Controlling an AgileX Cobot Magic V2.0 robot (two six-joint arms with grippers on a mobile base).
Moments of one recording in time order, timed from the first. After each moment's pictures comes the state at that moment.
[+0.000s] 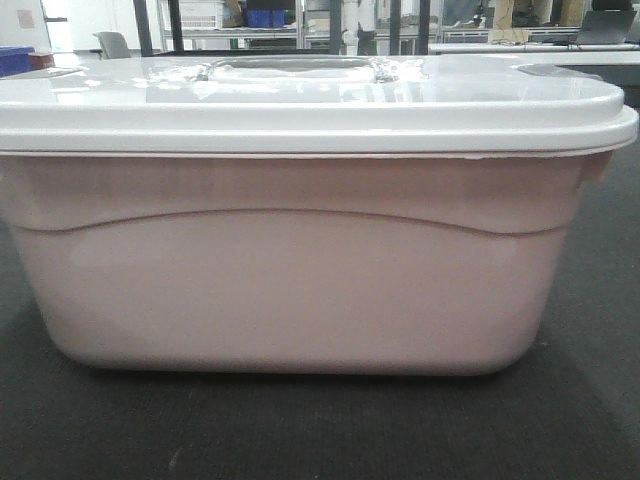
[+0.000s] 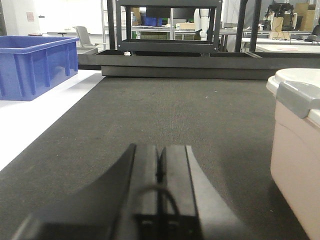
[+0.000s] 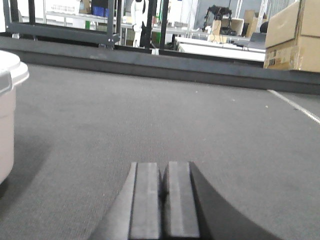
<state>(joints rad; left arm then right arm) -0.05 -0.01 0.03 -0.02 -0.02 0.07 -0.05 -0.01 0.03 0.02 0.01 -0.07</state>
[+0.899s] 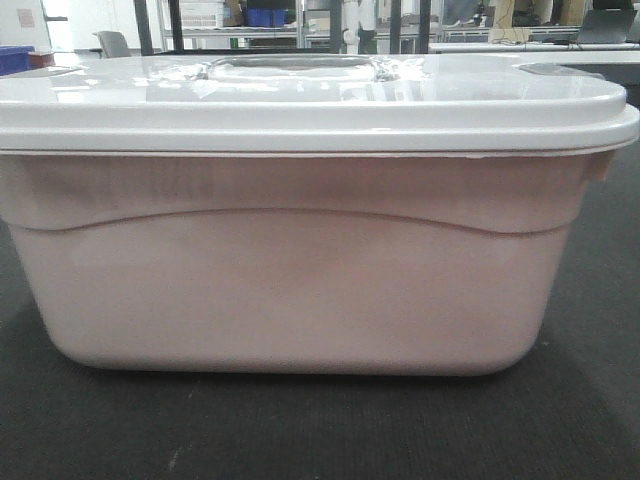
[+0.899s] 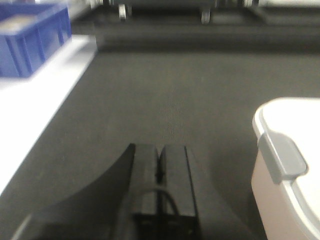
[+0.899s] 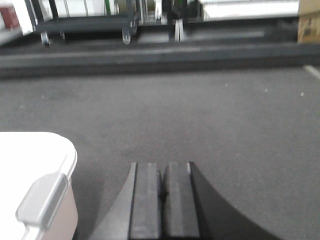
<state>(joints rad) -0.05 0.46 -0.66 -0.02 0.52 0.07 -0.05 0.45 -0.63 0.20 0.43 -0.07</state>
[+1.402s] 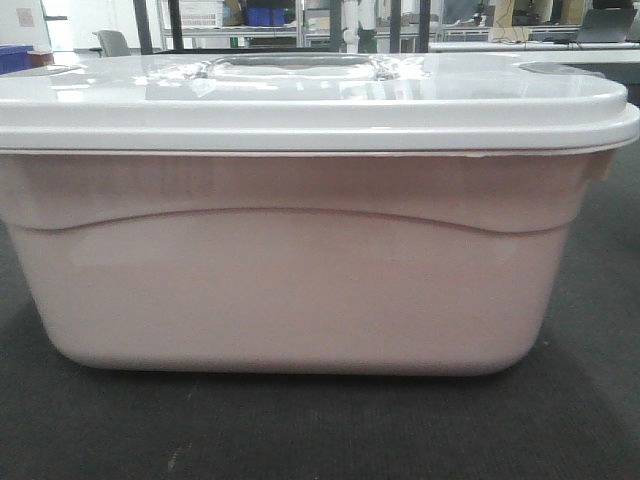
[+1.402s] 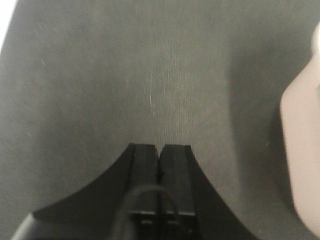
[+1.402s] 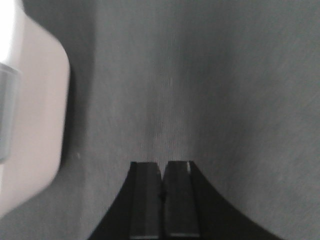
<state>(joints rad) -0.05 1.05 -1.00 0.01 0.85 0.07 -0.05 1.24 -1.16 0.20 1.16 -0.07</state>
